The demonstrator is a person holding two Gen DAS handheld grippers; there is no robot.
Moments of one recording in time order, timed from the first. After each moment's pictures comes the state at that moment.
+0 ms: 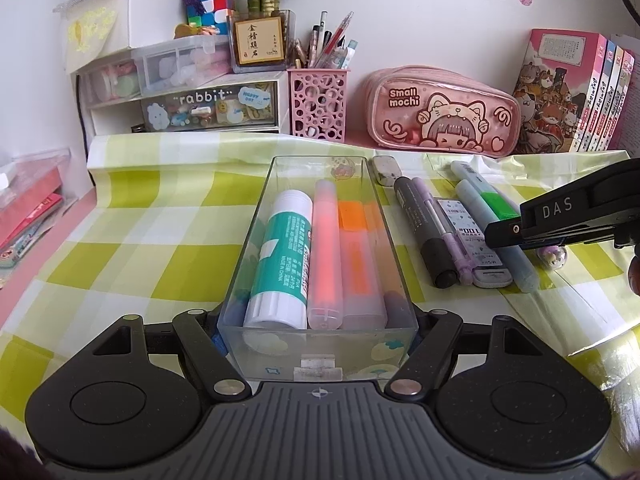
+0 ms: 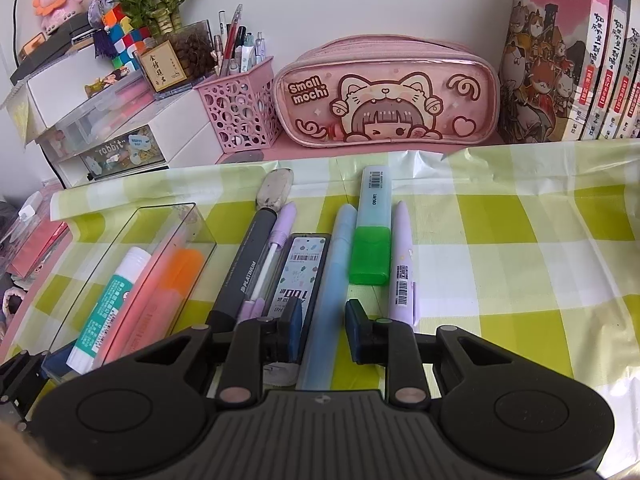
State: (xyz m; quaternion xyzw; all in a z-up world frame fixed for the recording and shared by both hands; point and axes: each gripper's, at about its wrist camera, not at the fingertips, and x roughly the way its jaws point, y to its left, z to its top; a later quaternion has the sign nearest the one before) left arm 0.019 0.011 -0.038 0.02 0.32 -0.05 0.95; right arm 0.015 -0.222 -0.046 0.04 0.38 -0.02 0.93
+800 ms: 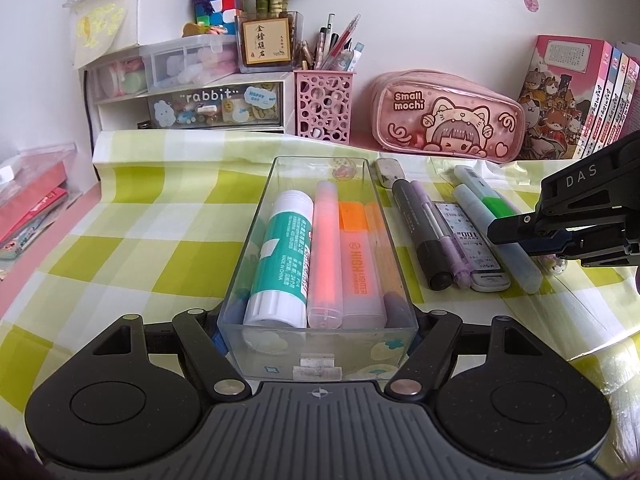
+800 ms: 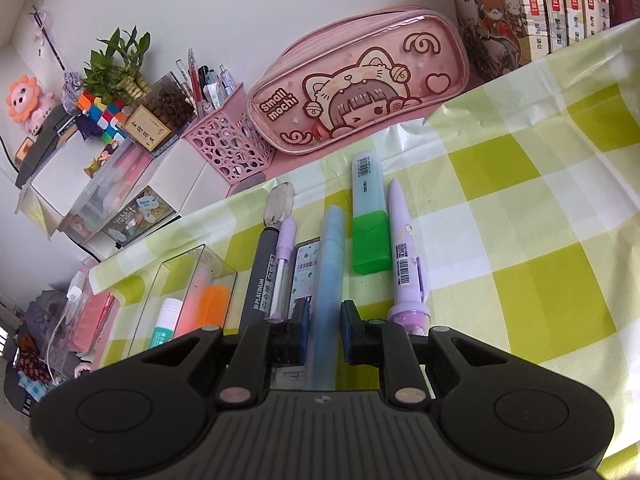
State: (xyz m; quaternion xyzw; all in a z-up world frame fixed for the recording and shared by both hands) left arm 0.017 0.011 -0.038 0.01 0.31 -0.04 0.95; right arm 0.009 -0.255 -0.047 0.21 0.37 0.01 0.91
